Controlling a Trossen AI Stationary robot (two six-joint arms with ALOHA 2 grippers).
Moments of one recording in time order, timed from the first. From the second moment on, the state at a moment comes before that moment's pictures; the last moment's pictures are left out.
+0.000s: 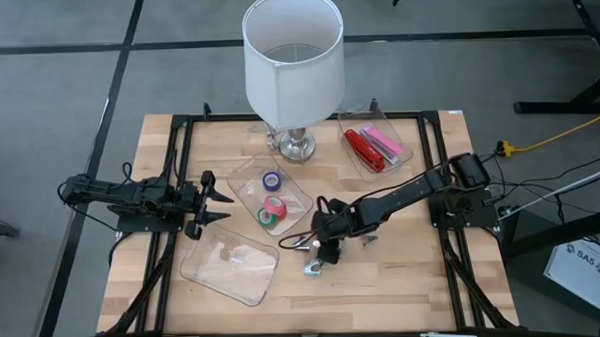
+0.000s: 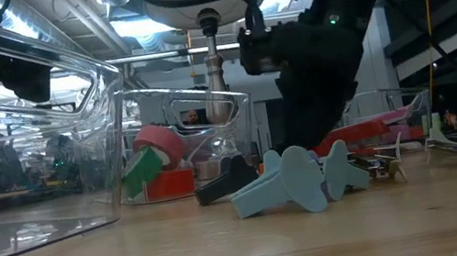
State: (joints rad) left arm -0.16 0.00 0.02 0.00 -0.05 -0.09; right arm 0.27 1.89 1.10 -0.32 0.14 0.52
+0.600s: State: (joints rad) left arm -0.16 0.00 0.02 0.00 -0.05 -0.09; right arm 0.27 1.95 1.16 -0.35 0.13 0.47
